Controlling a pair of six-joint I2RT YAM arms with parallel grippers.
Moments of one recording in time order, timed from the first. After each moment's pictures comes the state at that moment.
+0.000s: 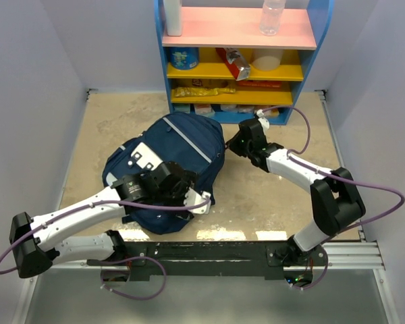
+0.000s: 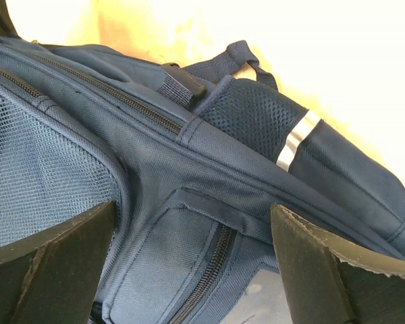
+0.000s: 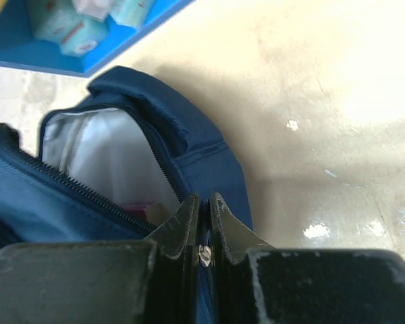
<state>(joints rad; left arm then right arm) -1.00 1.06 0.89 -0.69 0.03 0.90 0.50 1.58 1.01 -0.07 0.19 0.97</state>
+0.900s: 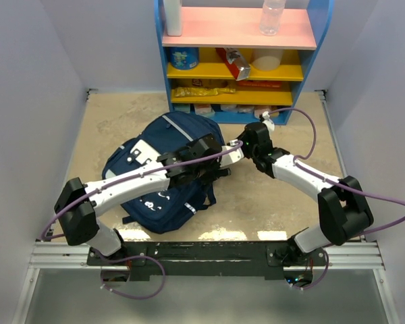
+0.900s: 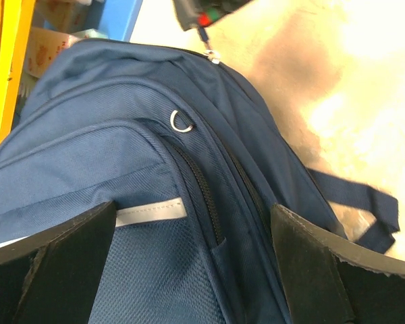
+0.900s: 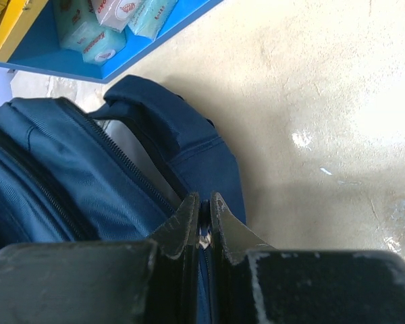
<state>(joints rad) -0.99 1.53 1.25 -0.46 -0.36 0.42 0.49 1.49 0.92 -0.01 0.19 0.97</state>
